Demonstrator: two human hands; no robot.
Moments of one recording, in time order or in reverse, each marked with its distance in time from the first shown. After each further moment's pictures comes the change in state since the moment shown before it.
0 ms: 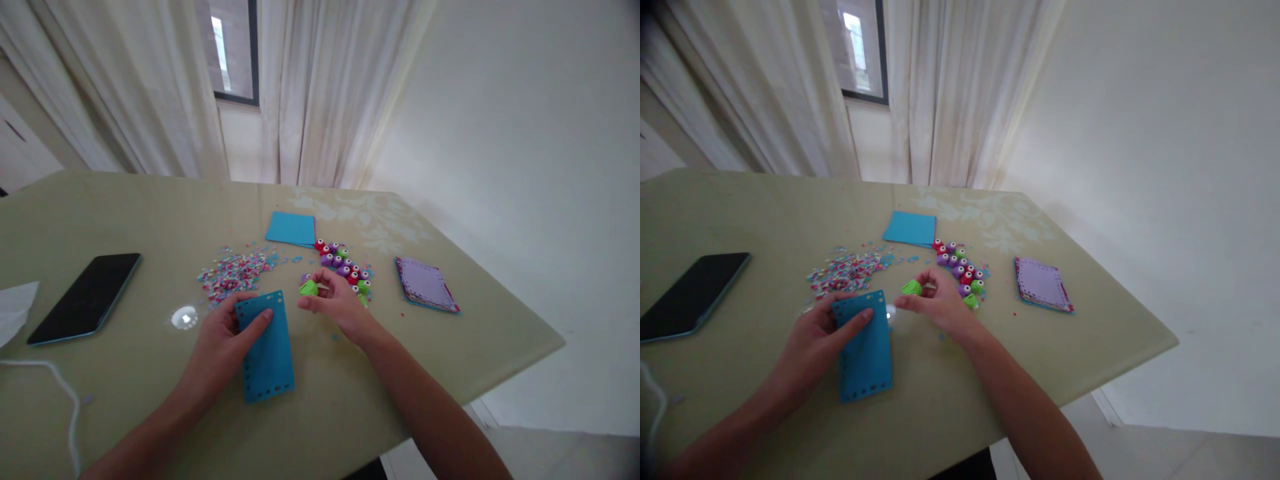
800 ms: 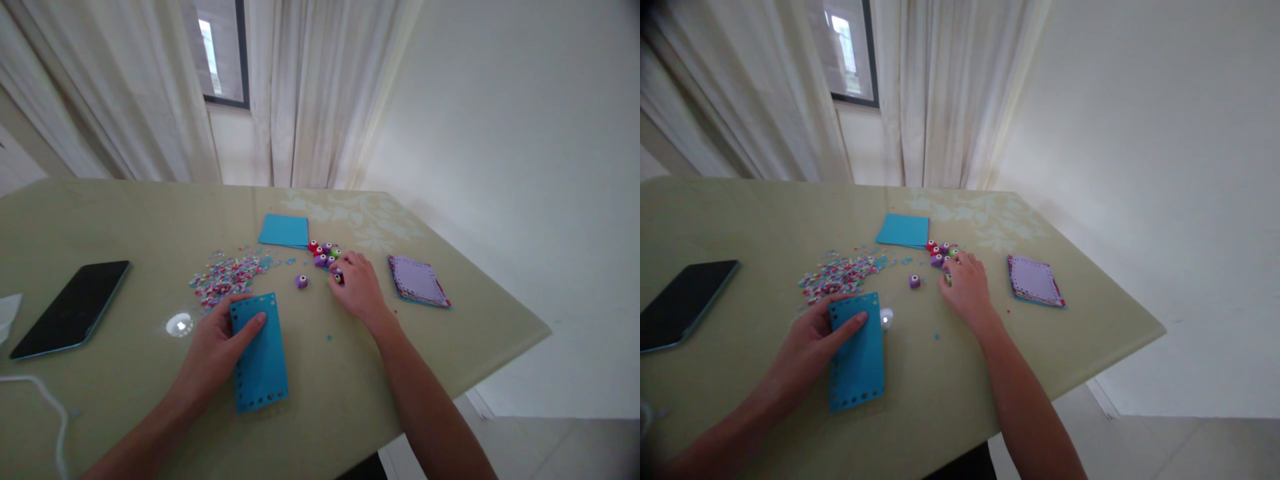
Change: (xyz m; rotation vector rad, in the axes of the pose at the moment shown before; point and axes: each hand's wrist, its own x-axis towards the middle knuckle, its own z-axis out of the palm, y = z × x) left_hand 0.004 -0.005 -0.002 -0.006 -0.039 -0.025; right_hand 0.009 -0.012 -0.050 -1.410 0.337 -0.312
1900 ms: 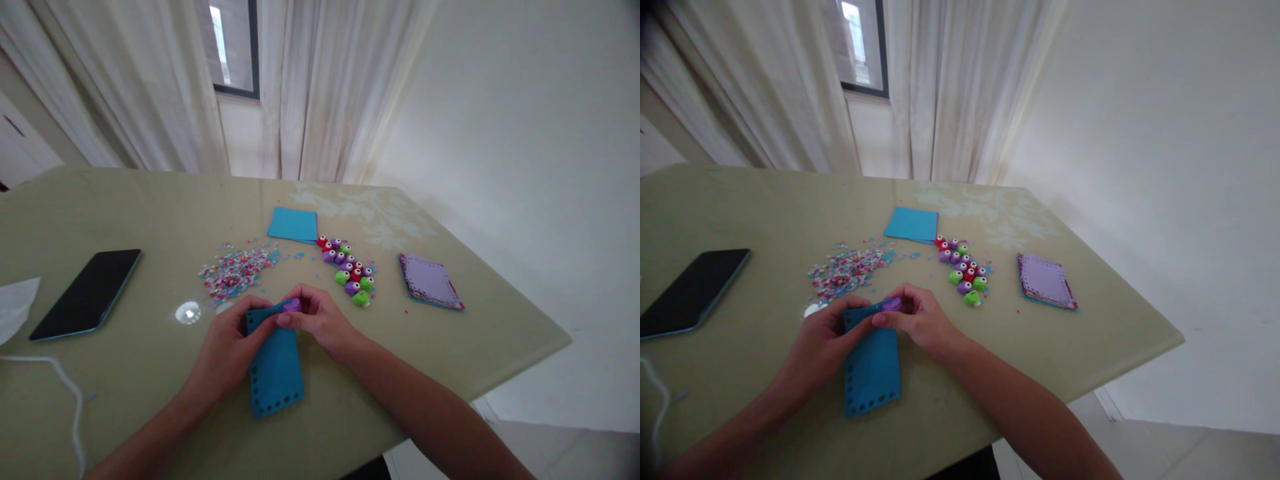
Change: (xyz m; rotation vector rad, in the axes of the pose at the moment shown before) left_hand -0.004 0.000 0.002 0.258 -0.009 0.214; right_hand -0.031 -0.085 0.027 1.640 -0.507 0.311
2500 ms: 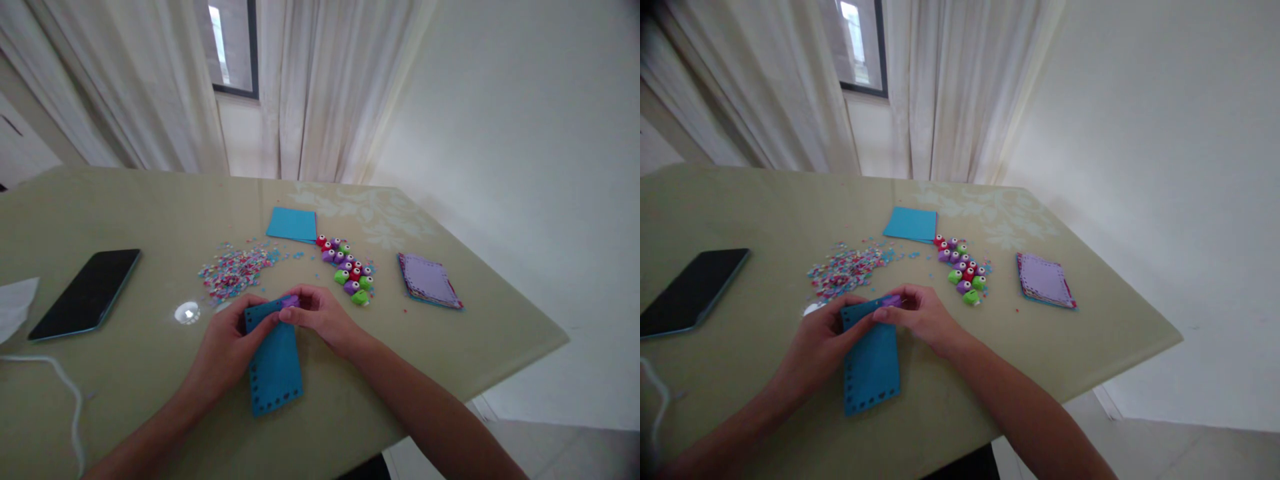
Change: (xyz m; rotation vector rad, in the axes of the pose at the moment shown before) left_hand 0.000 0.004 0.001 -0.030 -0.017 -0.029; right_hand -0.001 -0.005 -0.003 -0.018 0.004 0.043
